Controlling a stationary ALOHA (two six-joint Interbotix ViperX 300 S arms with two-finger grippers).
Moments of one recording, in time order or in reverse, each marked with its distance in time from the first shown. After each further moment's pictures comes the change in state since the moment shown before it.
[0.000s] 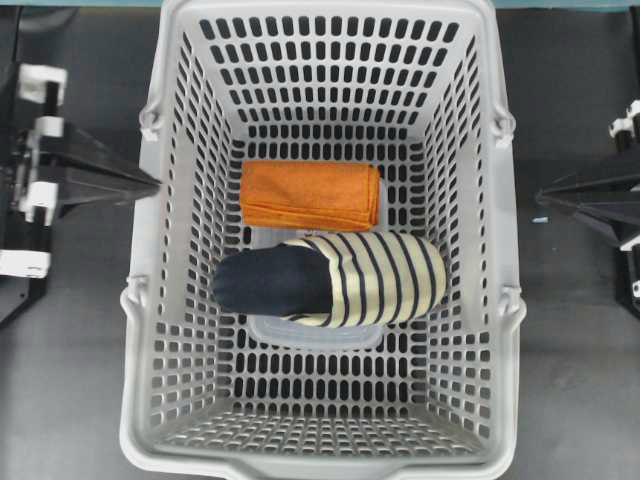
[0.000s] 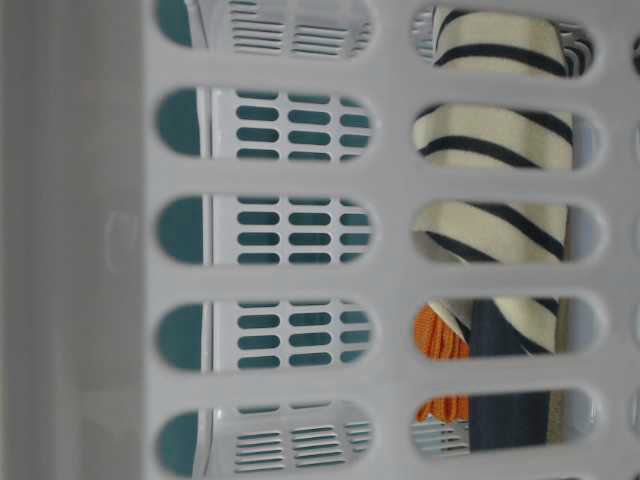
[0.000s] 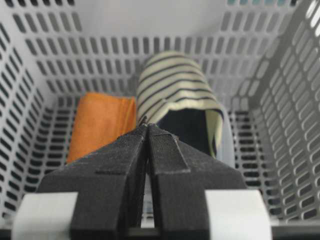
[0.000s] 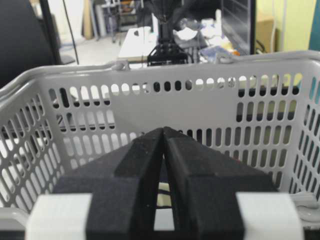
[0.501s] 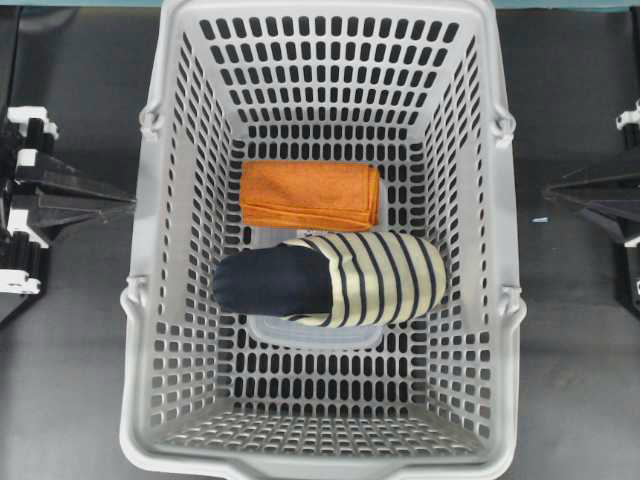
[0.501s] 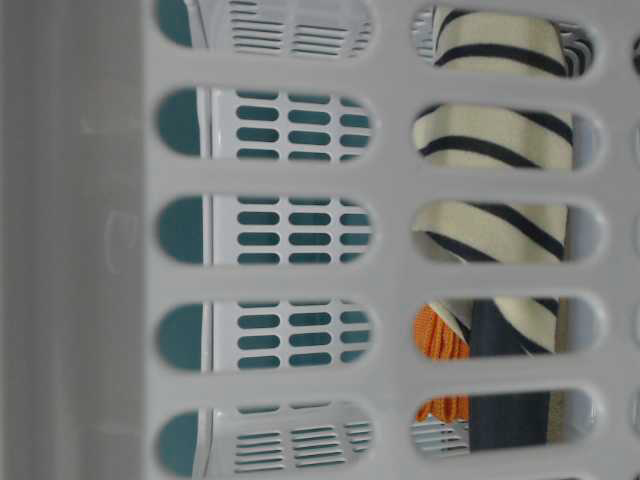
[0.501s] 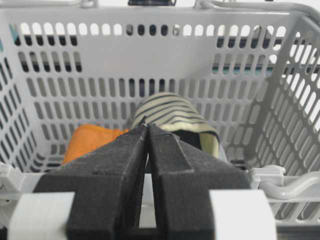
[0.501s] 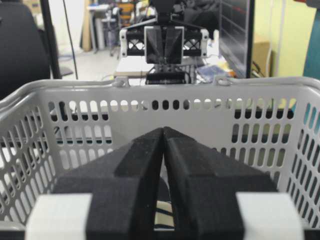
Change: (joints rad) left arm -0.005 -0.232 0.506 -0.040 -0.670 0.017; right arm 0.002 -0.006 -0.015 -0.009 -0.028 -0.041
